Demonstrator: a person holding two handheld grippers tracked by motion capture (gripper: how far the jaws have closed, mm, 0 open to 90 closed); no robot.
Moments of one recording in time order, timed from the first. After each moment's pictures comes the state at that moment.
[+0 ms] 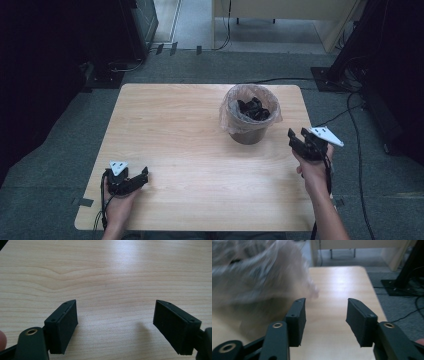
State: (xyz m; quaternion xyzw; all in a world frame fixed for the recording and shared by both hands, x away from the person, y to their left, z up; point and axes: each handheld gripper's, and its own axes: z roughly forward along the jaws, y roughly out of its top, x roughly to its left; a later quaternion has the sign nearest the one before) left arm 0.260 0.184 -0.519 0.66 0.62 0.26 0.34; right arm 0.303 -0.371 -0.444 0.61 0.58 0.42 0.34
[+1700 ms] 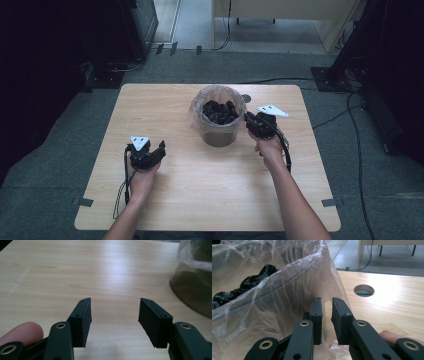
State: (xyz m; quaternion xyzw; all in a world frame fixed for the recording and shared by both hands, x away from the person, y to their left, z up) left arm 0.326 0.115 -0.487 0.63 0.60 0.29 0.40; right arm 0.382 -0.257 -0.448 0.52 0.66 0.48 0.25
